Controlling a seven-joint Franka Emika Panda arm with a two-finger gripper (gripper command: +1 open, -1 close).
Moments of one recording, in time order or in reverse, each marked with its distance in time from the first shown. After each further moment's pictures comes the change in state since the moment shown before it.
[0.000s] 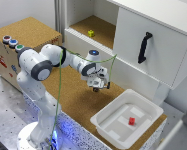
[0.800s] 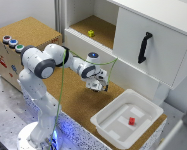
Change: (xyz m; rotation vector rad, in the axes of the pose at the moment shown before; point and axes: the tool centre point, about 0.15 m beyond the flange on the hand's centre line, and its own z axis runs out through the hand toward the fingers) arm 0.012 0.000 0.016 -0.012 0.022 0.072
